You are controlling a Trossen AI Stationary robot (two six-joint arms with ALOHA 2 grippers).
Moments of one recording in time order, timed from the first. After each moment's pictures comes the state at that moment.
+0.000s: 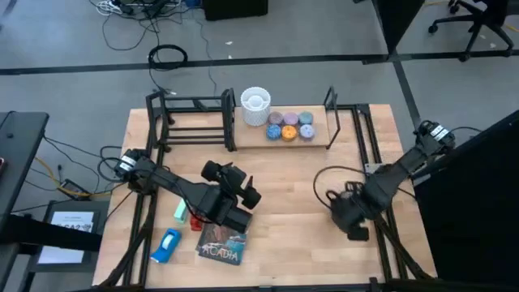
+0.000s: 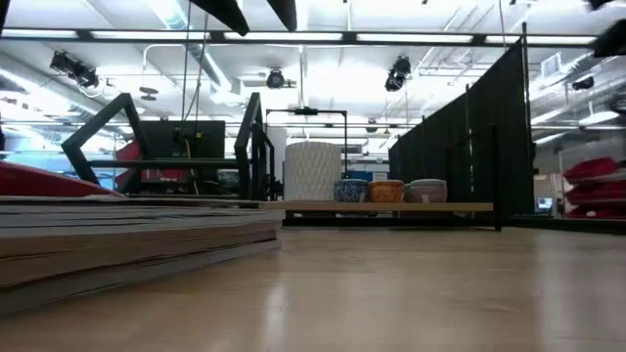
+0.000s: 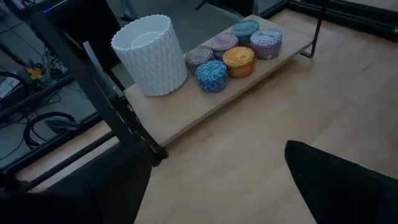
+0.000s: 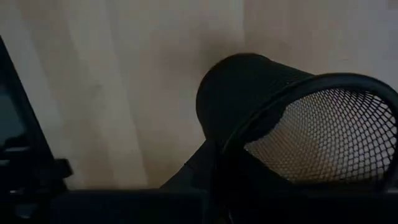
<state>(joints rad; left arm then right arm) -0.44 1.84 1.77 -1.40 -1.05 -1.31 0.76 1.35 1.08 -1.25 -0.05 0.89</state>
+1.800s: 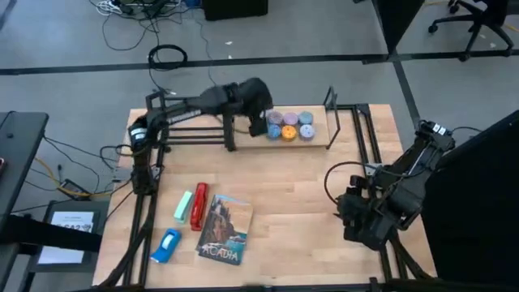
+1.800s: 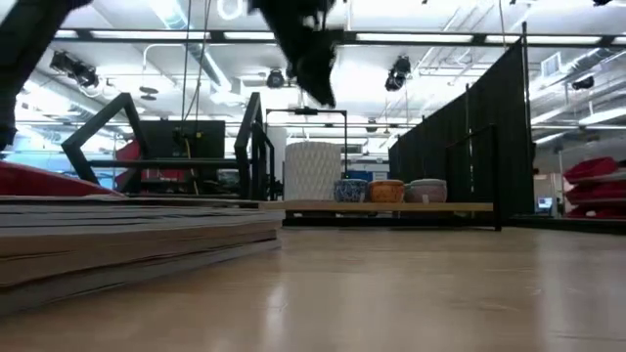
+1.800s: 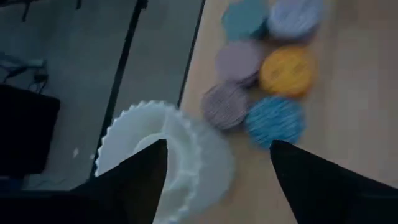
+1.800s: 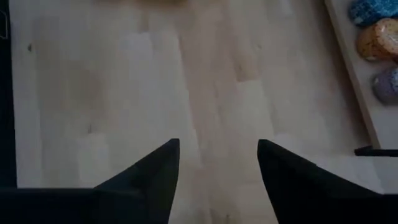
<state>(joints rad) 0.41 1.91 1.90 -0.84 -0.21 0.37 0.87 1.35 1.33 -1.34 0.56 0.98</state>
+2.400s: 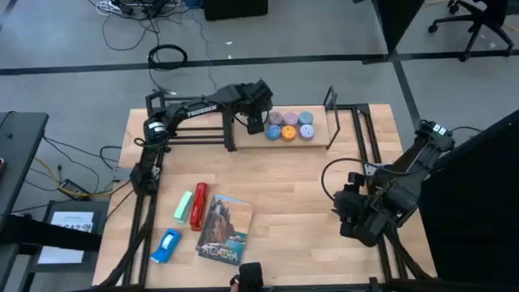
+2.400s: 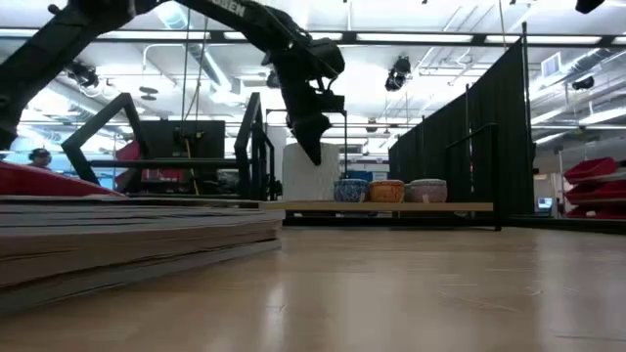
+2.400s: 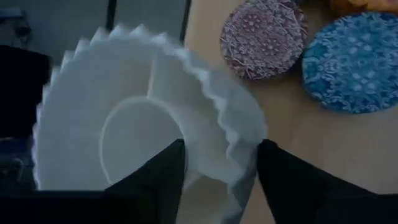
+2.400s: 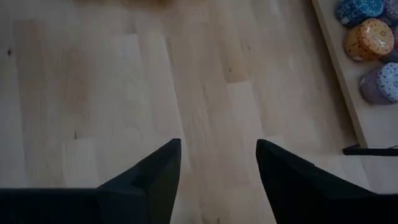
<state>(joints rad) 0.47 2.07 1.90 -0.88 -0.27 0.39 0.84 1.35 1.33 -1.34 0.57 0.97</state>
